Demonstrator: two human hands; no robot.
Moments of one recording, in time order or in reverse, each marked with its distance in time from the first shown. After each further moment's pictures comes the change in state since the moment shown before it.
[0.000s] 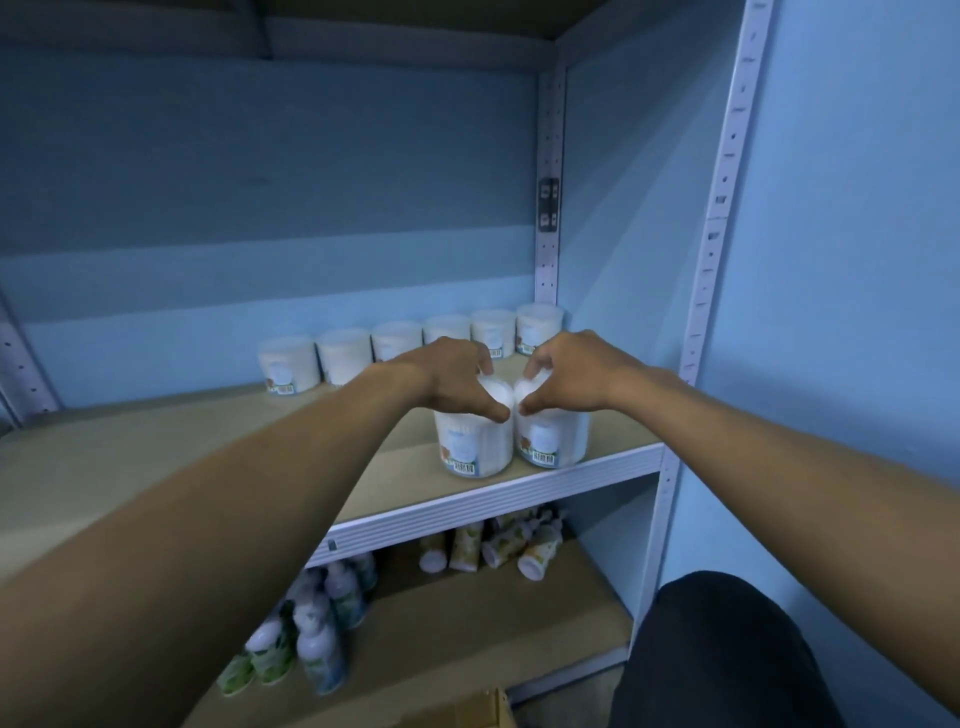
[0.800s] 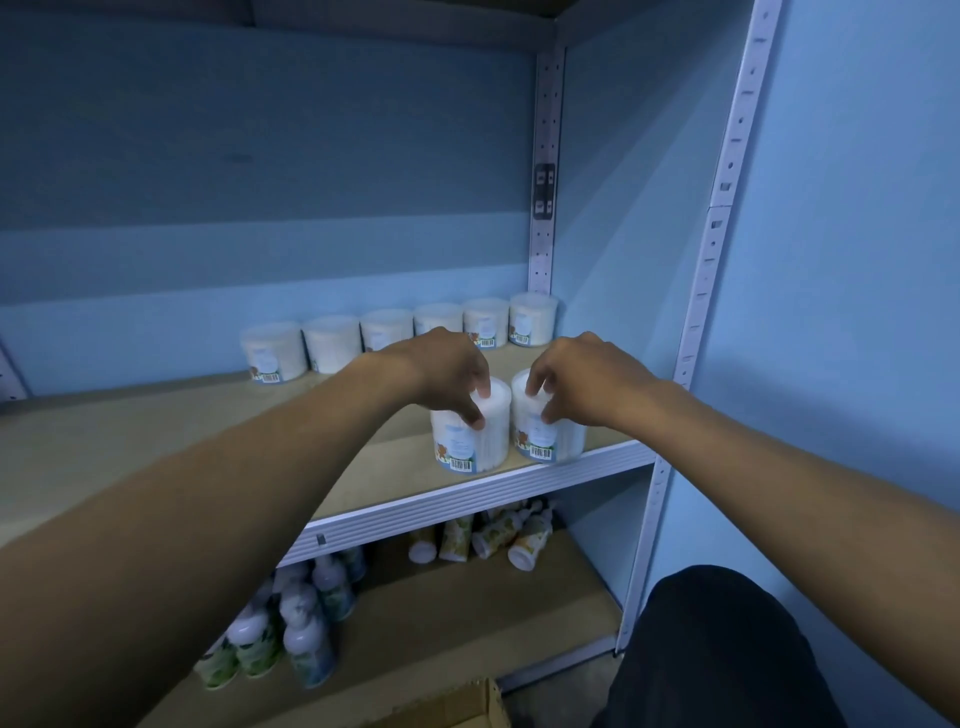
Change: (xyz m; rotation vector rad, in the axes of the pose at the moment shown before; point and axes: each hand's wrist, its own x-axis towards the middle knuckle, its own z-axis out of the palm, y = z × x) left_hand -0.004 -0.006 0.001 0.088 -0.020 0.130; right_hand -0.008 0.009 0.017 -0.159 0.065 -0.037
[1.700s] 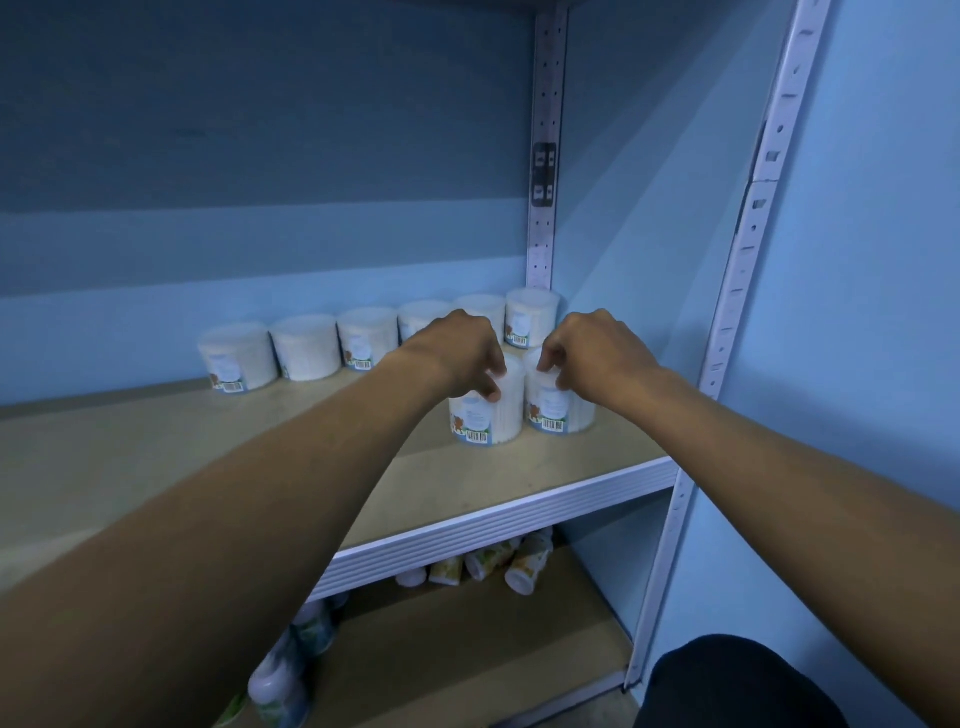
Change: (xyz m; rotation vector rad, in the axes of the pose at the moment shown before) left_hand 0.095 -0.012 0.026 -0.063 0.156 -0.042; right_hand 0.079 0.043 0.028 0.031 0.142 0.057
